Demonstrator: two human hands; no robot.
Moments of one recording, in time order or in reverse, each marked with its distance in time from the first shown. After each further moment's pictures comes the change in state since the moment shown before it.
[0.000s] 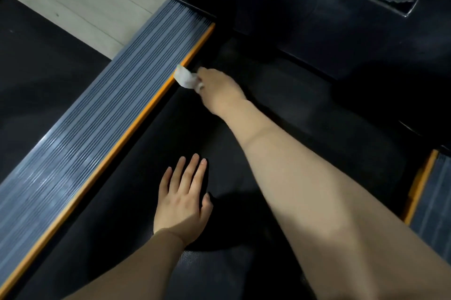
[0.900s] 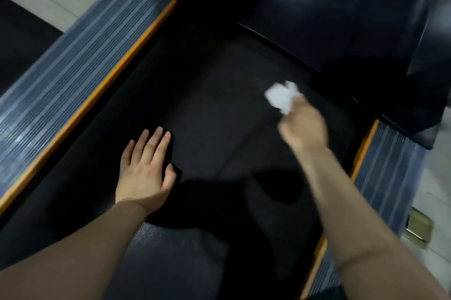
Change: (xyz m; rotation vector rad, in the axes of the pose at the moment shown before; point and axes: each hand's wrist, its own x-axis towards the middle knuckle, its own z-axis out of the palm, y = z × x) left_hand -0.001 0.004 0.001 -0.036 0.091 -0.009; right_hand -0.205 0.154 -0.024 0.012 0.282 0.614
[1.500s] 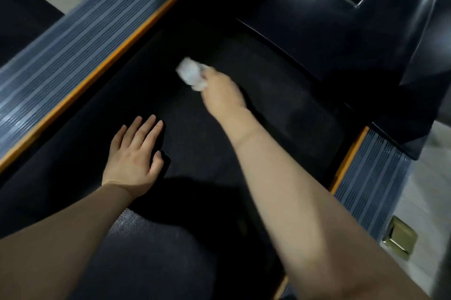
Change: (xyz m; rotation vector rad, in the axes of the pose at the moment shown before) left_hand -0.001 0.000 -0.002 -0.025 0.012 -0.001; right_hand 0.017 -0.131 0.041 0.109 -0.241 -0.480
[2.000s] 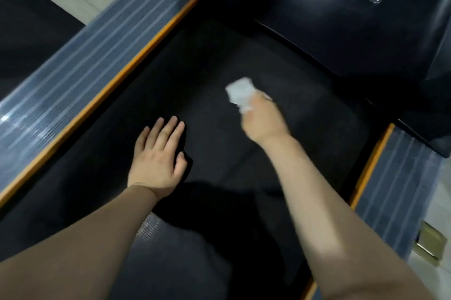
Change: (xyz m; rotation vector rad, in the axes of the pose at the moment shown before) left_hand -0.001 0.000 0.001 0.020 -0.001 0.016; right_hand -0.056 0.032 0.000 0.043 0.117 -0.031
